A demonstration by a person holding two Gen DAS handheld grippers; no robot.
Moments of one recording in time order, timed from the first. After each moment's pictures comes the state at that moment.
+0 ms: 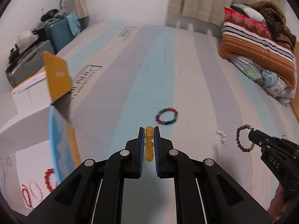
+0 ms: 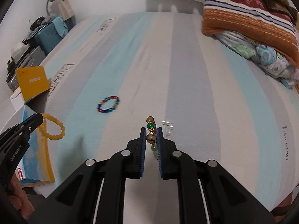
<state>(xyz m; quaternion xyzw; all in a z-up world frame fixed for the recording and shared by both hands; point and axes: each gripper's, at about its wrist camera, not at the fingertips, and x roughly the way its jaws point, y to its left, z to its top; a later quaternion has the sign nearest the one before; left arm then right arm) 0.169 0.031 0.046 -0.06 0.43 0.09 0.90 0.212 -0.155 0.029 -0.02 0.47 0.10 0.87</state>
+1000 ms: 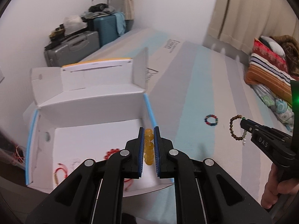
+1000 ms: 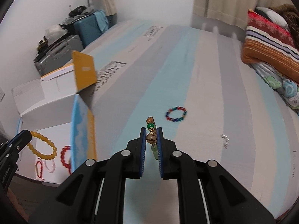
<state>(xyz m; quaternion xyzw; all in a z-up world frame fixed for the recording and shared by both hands) 0.024 0.159 0.101 -0.12 0.39 0.19 0.89 0.147 -0.003 0.078 -0.06 0.43 0.21 0.88</state>
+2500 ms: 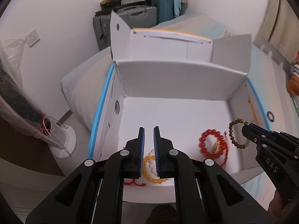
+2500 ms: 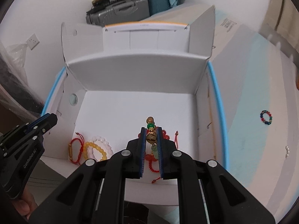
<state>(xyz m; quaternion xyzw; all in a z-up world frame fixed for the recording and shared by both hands) -0.072 0.320 0.034 -0.15 0.44 0.32 0.82 0.041 0.216 0.013 -0.15 0.47 0.35 0.79</state>
